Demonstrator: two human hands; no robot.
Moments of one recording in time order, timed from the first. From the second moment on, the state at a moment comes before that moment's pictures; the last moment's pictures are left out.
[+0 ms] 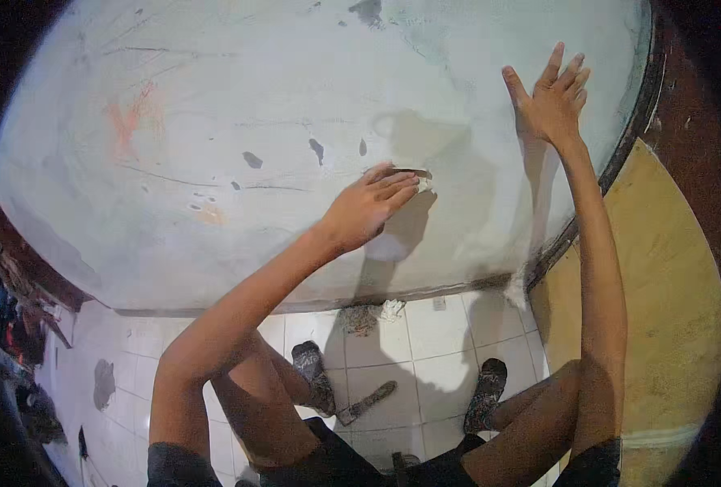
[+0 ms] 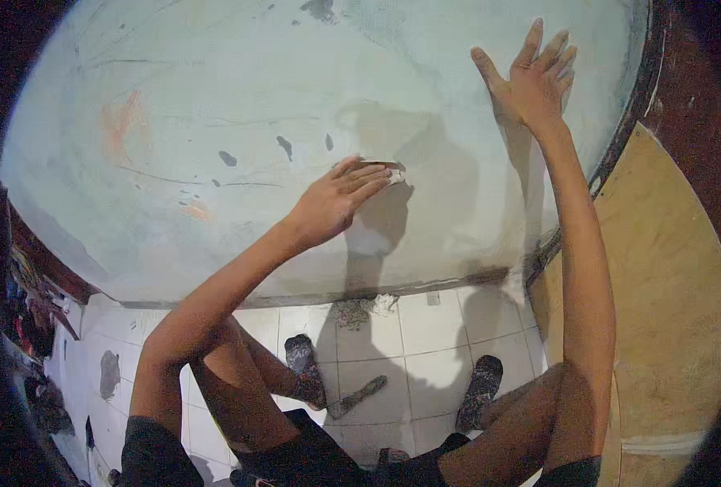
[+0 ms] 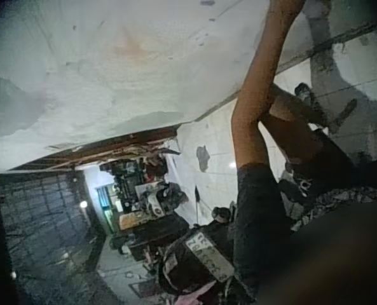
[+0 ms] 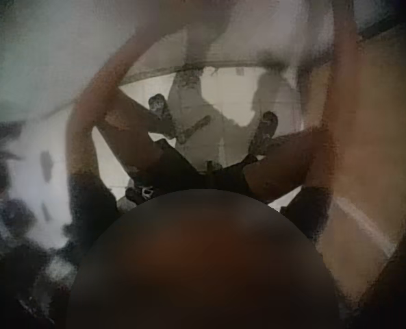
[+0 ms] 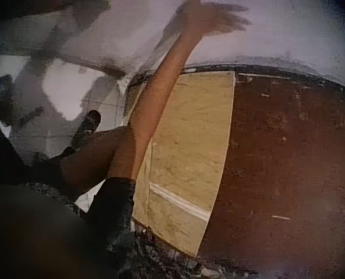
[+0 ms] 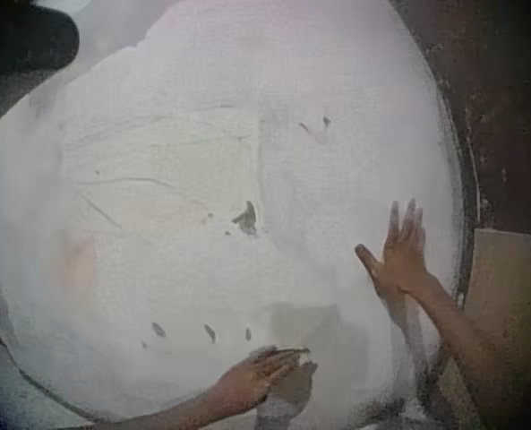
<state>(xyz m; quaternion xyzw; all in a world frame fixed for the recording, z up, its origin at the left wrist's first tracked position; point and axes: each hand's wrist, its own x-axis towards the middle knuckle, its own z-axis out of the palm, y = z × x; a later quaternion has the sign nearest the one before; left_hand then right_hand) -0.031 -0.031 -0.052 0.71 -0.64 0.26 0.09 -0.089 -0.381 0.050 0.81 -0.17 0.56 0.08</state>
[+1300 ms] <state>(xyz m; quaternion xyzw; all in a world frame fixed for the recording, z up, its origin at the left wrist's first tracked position) -0.036 -0.027 -0.034 0.72 -0.61 0.30 0.12 -0.086 -0.387 0.049 0.80 -0.17 0.57 0.11</state>
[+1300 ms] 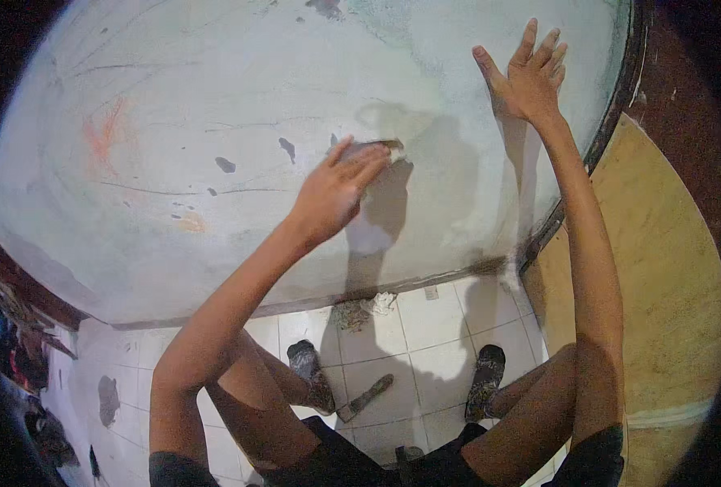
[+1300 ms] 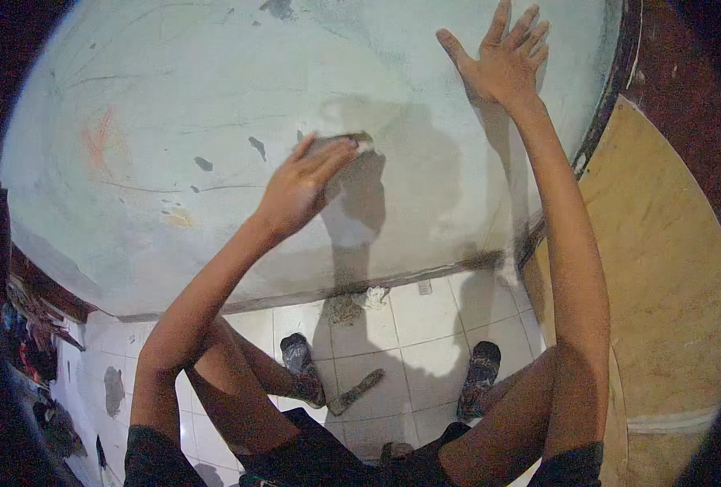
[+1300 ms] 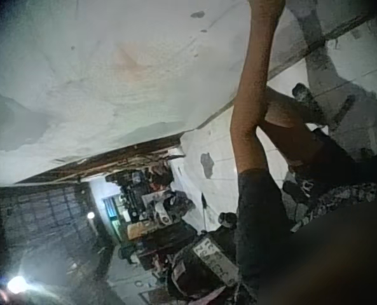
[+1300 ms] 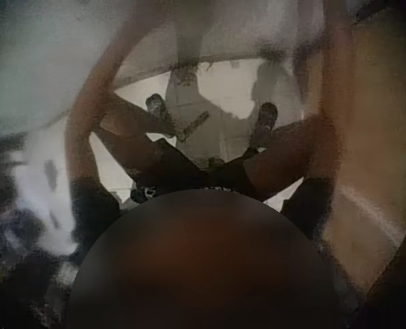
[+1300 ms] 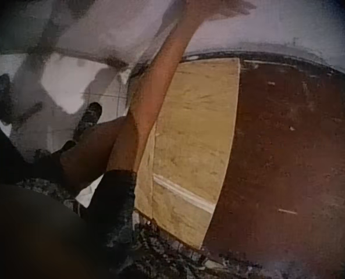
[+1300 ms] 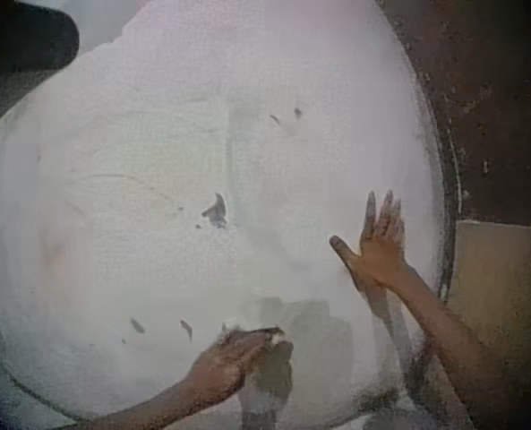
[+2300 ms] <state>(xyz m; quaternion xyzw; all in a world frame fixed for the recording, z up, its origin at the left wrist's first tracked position) -0.034 -0.036 -0.054 0.72 -0.66 0.21 0.08 -0.086 -0.389 0.049 0.80 -0.19 0.56 0.13</state>
